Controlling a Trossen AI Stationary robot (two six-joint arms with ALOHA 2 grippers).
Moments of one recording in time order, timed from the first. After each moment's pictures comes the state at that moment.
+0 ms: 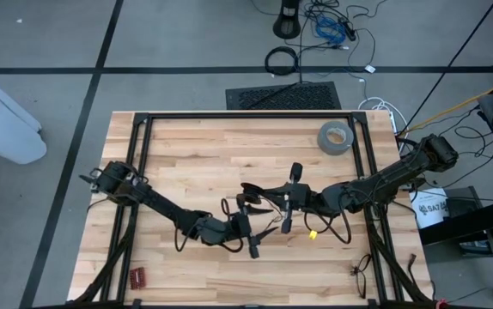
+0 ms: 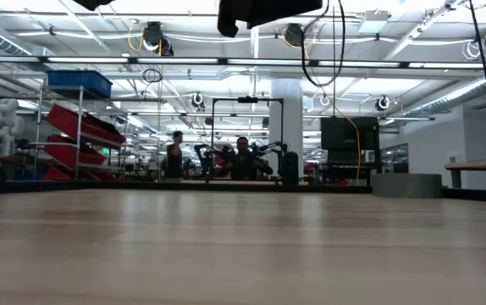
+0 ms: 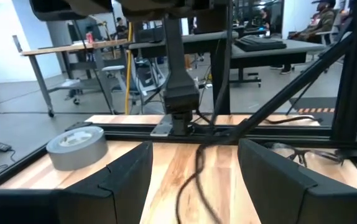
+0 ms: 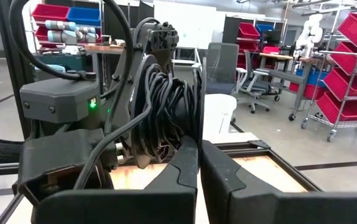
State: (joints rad) left arm -0.43 1.91 1.09 0.86 -0.66 0.11; right arm 0.41 1.35 0.86 0.55 0.62 -0.05
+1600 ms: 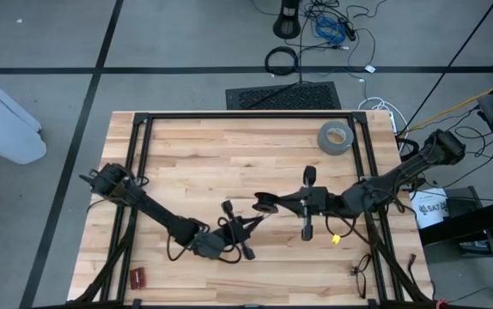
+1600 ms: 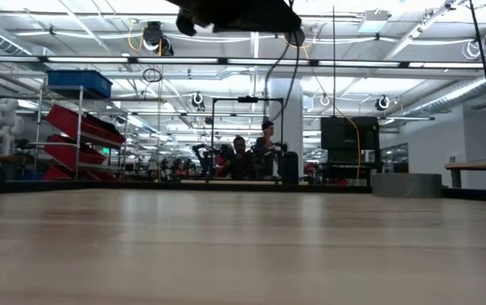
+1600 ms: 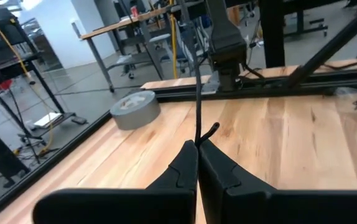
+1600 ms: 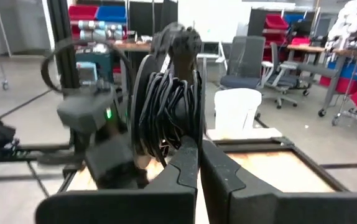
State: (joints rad) left arm -0.51 1.90 1.09 0.64 -0.96 0.11; right arm 0.51 1.19 0.86 0.37 0.62 0.00
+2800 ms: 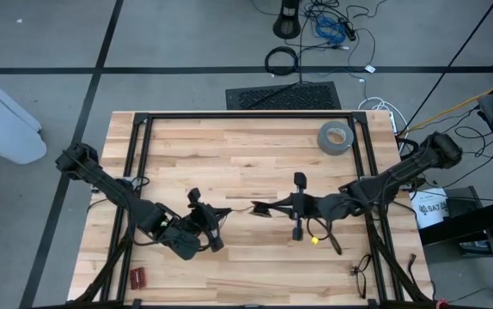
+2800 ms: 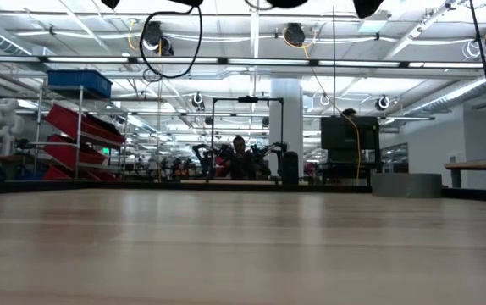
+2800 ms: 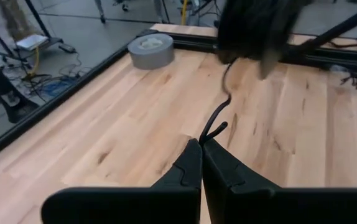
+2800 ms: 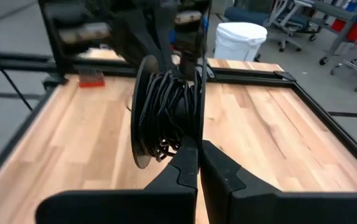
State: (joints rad) left arm -0.59 1.50 1.09 -0.29 -0.95 -0.54; right arm 0.46 1.26 0.86 0.07 0.54 0.11
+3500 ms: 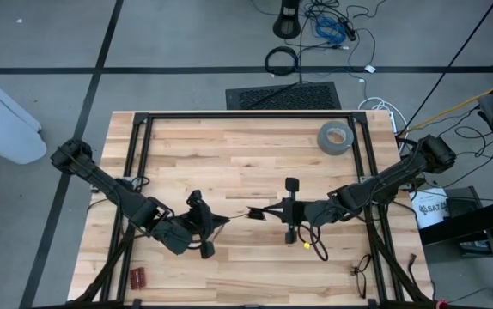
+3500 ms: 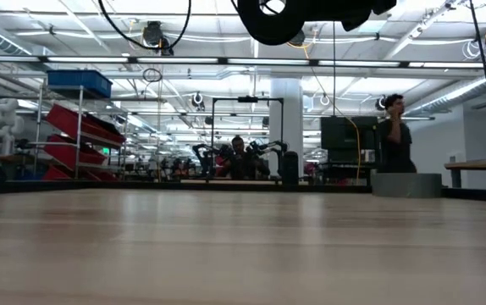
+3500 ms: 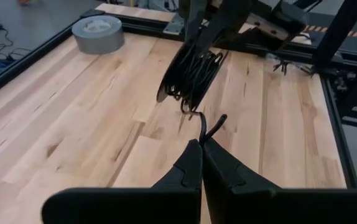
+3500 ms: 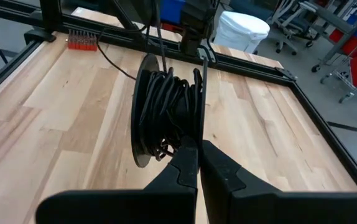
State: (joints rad) left arm -0.60 1.42 1.10 -0.32 -0.71 -0.53; right arm 0.44 1.38 0.86 0.10 0.54 -0.03
